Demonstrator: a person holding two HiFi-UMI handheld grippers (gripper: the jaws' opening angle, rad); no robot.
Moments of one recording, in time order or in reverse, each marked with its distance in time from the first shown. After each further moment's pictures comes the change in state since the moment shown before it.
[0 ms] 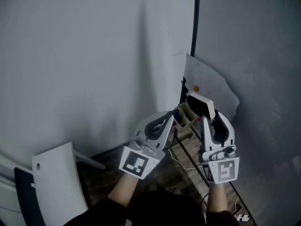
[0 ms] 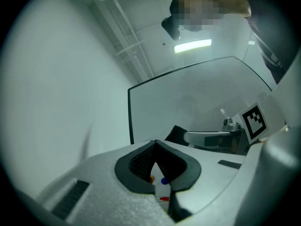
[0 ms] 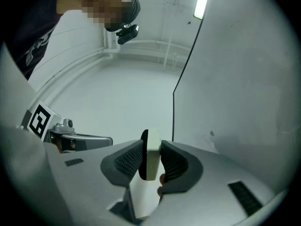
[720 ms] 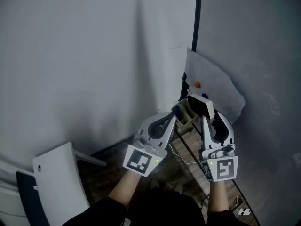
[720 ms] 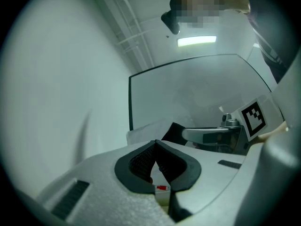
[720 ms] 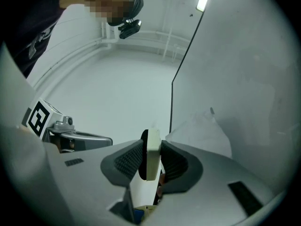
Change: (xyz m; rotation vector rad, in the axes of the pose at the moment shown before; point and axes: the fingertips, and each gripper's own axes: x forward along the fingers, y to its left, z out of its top) left arm 0.007 0.005 -0.039 -0.051 0.076 -0.033; right arm 0.008 0.000 -0.032 0.002 0.086 -0.028
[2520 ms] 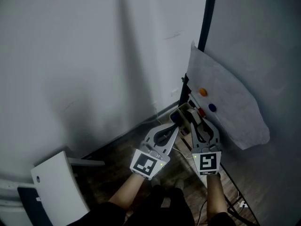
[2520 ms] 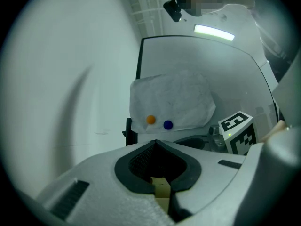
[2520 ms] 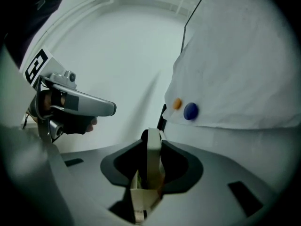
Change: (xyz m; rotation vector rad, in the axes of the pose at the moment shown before) left arm 0.049 0.021 -0.148 -0.211 0.191 -0.094; right arm 0.042 -0.010 -0.215 -0.142 0.473 0.014
